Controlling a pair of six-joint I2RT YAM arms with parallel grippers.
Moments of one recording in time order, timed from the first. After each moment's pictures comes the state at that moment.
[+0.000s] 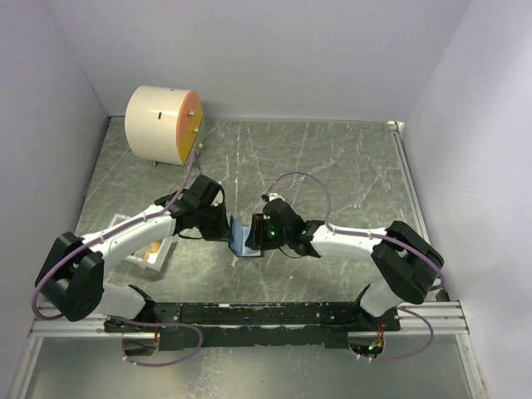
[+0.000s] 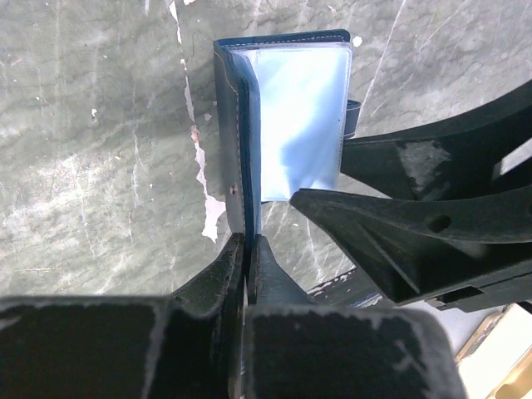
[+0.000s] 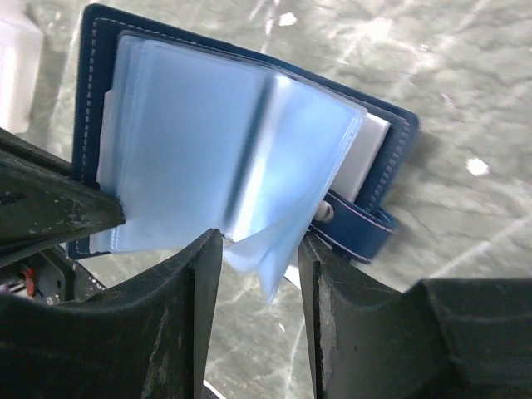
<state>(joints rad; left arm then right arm) -0.65 1.38 0.86 -0.50 0.21 -0.72 0.89 1.53 0.72 0.09 -0.07 0.71</state>
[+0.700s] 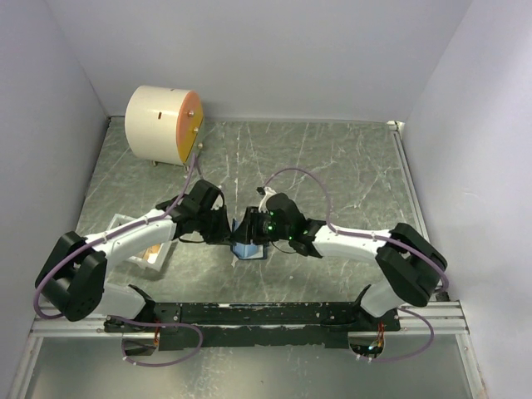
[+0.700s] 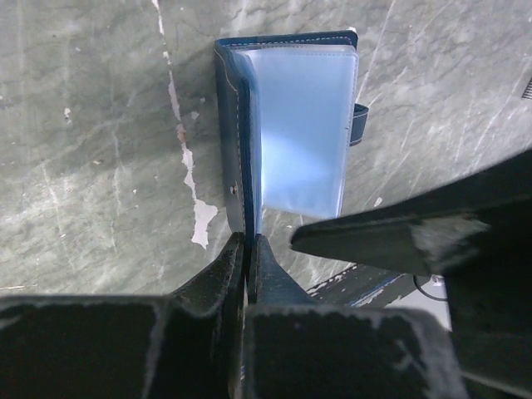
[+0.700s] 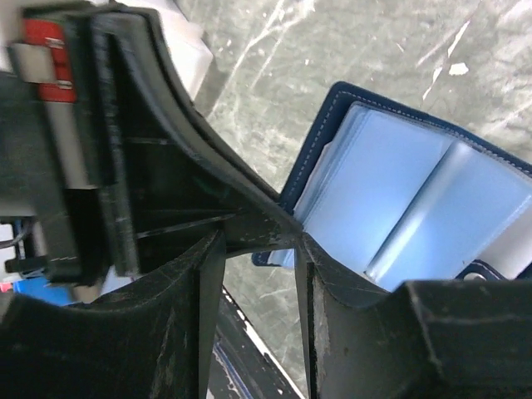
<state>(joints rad) -0.65 1.38 0.80 -0.41 0.25 -0.74 0.89 1.48 0.72 0.26 -0.23 0.81</state>
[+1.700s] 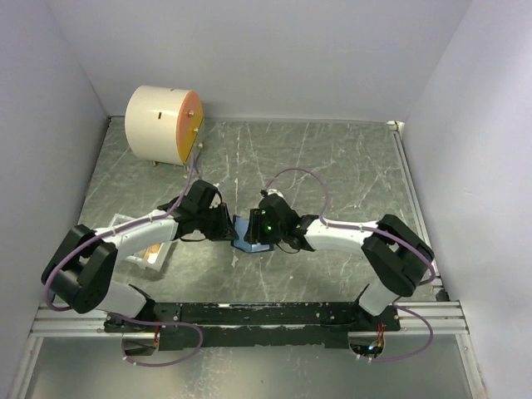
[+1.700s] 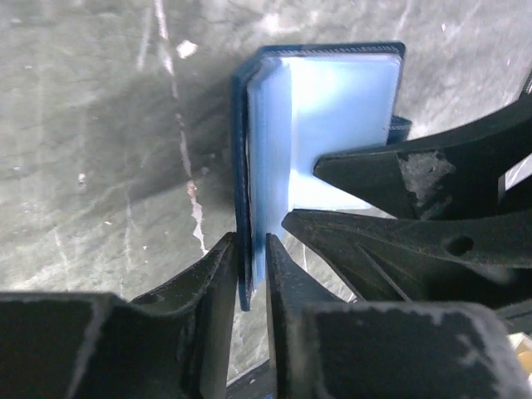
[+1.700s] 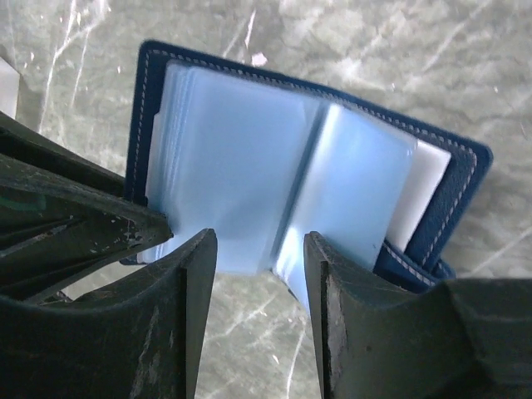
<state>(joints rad) -0.60 1.43 0.74 -0.22 0.28 -0.74 0.86 1.58 0.77 0.03 -0.01 0.72</state>
